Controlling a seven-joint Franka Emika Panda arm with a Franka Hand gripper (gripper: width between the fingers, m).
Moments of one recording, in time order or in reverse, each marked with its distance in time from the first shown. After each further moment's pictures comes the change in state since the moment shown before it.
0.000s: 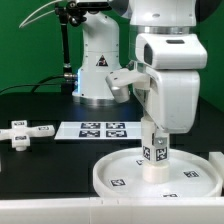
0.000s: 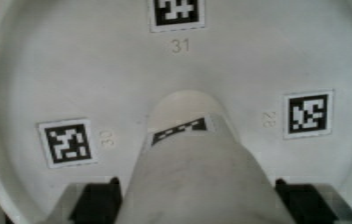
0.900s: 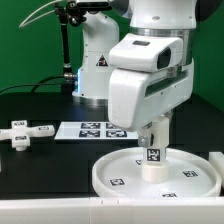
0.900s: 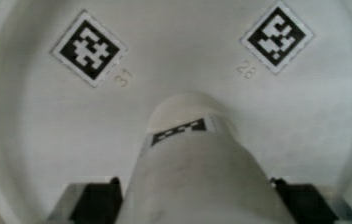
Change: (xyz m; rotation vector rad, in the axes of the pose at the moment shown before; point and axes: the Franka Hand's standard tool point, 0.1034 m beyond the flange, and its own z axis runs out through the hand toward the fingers) arm 0.001 -0.003 0.003 0.013 -0.006 0.616
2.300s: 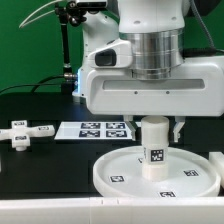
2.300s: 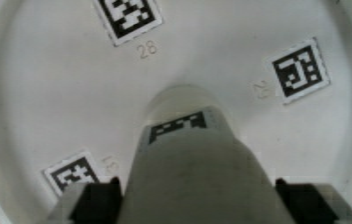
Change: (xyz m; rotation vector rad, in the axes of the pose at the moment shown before) arm -0.002 -0.003 0.002 0.126 0.010 1.206
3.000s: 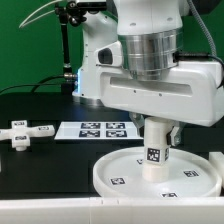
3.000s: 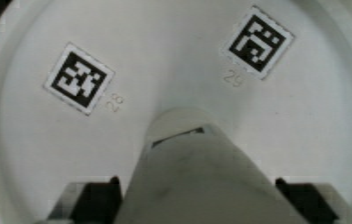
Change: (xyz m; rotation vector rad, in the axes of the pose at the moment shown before) arm -0.003 -0.005 0.001 0.032 -0.020 0.476
